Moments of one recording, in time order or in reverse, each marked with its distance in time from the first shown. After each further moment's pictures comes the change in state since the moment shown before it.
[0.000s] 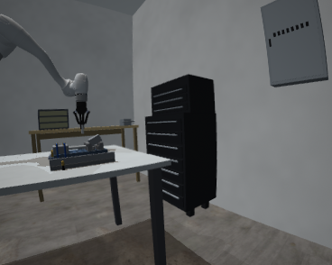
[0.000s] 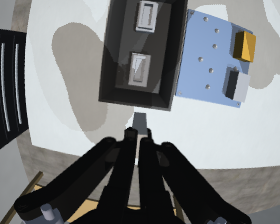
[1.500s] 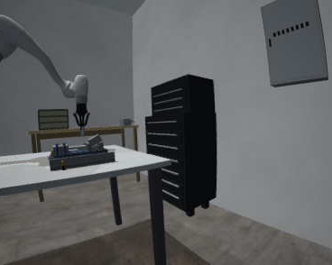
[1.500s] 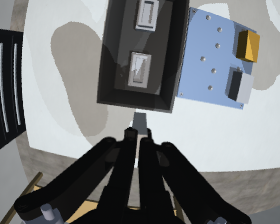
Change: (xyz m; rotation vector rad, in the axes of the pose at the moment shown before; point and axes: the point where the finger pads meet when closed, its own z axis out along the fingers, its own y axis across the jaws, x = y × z) arm 0.000 0.000 0.013 0.000 0.000 0.000
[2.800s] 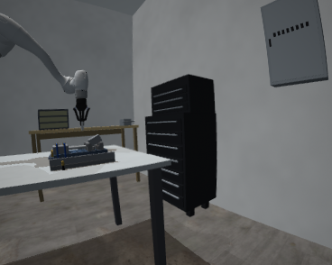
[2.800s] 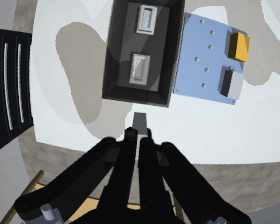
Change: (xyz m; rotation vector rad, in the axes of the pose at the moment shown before) arm 0.000 0.000 -0.037 0.000 0.000 0.000
